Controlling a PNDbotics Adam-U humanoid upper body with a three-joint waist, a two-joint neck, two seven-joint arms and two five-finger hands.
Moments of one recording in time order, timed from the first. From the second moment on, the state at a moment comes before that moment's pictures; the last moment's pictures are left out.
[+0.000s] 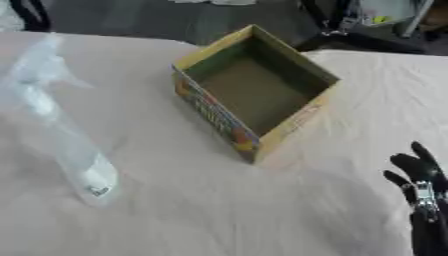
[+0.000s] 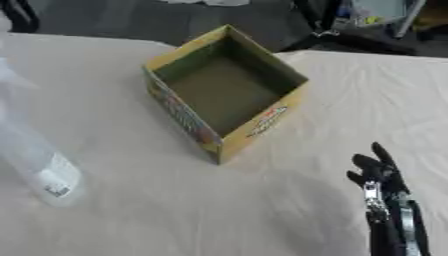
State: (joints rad) left arm -0.14 0.71 0.16 -1.79 0.06 -0.53 -0.31; right arm 0.04 -0.08 -0.09 -1.99 0.02 -0.20 -0.20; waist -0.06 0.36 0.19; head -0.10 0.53
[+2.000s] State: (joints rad) left arm -0.40 0.70 -0.01 -1.64 0.05 -0.48 -0.50; right arm 0.04 -0.08 -0.08 -1.99 0.01 -0.18 -0.18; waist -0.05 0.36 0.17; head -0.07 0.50
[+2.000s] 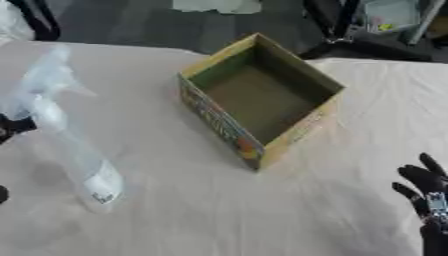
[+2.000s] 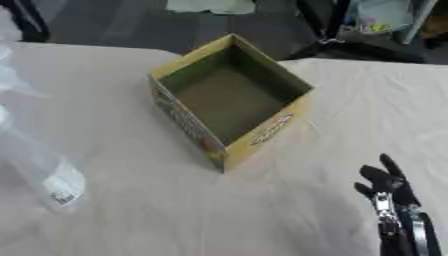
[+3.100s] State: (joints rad) left arm -0.46 0.64 -0.06 -1.62 0.10 -0.45 -0.57; right arm 0.02 -0.08 -0.07 -1.99 0.01 -0.15 -0.17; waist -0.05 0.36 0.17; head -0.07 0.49
